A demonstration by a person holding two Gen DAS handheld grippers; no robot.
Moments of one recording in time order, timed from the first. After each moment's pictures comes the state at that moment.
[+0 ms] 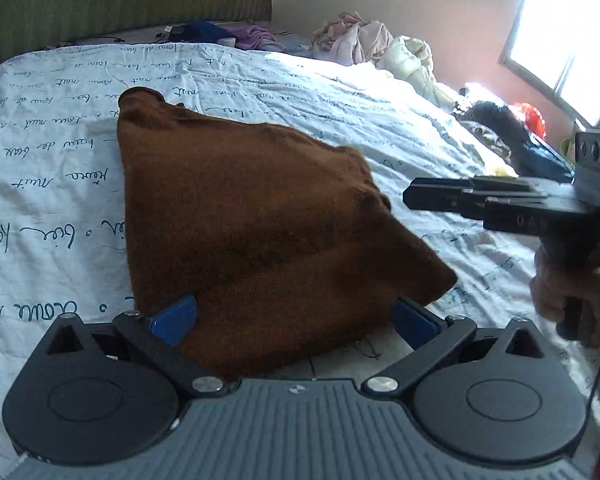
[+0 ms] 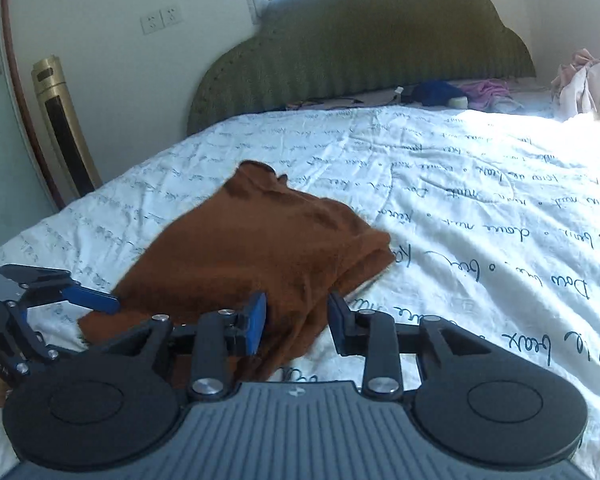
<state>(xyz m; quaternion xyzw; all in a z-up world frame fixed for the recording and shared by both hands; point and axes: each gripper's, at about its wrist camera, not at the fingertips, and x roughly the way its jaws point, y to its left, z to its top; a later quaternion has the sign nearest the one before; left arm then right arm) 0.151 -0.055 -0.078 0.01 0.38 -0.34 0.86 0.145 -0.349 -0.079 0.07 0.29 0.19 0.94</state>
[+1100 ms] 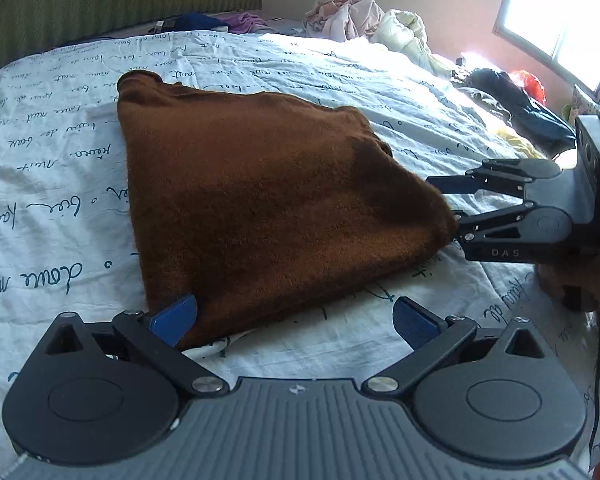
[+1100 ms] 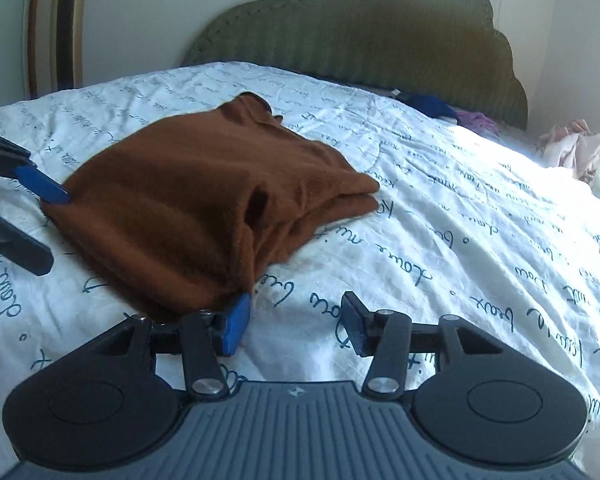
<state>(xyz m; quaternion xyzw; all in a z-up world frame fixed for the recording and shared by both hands) 0.130 -0.057 -0.095 0.07 0.39 -0.33 0.86 0.117 -0.317 -0.118 -0.10 0.32 0.13 0.94</state>
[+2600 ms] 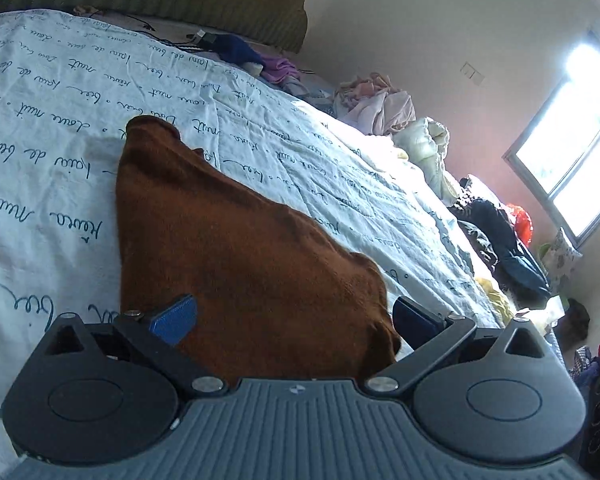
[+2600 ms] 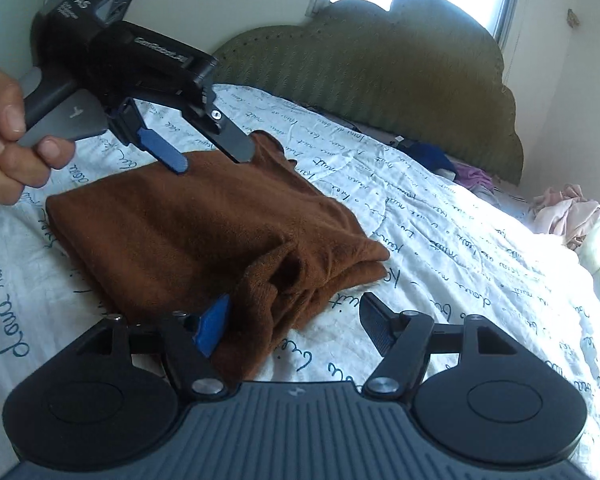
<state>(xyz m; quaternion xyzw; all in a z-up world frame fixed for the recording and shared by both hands) 0.231 -0.047 -0.065 -0.15 0.38 -0.34 0.85 0.107 -0.279 -0.096 -0.15 0.26 0.12 0.95</state>
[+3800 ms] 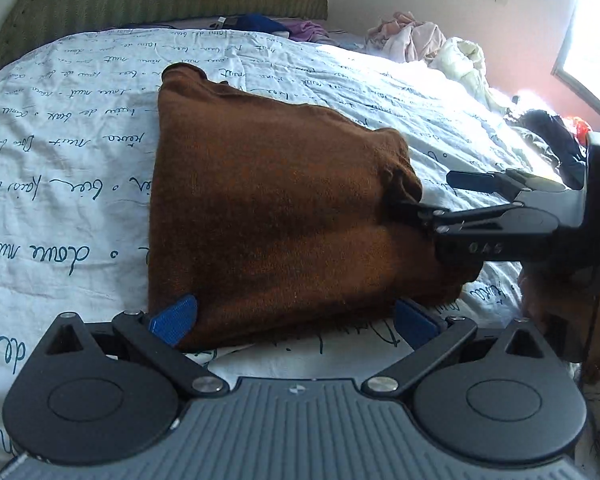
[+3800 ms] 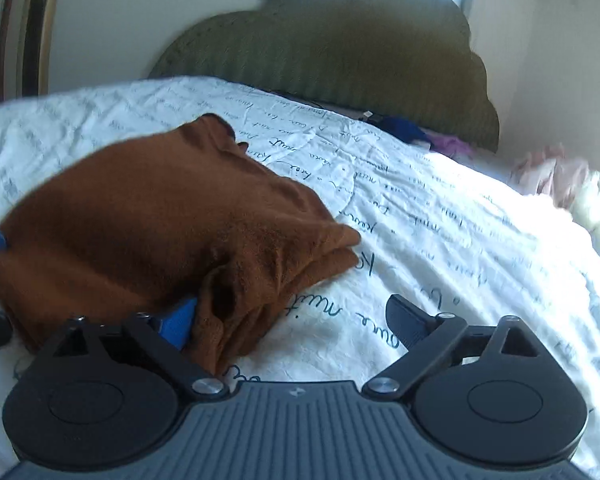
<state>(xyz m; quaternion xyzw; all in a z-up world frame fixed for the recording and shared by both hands) 0.134 -0.078 -0.095 0.02 0.40 -0.24 0.88 0.172 -0.313 -0.120 -0.06 0.29 0.09 0.95</state>
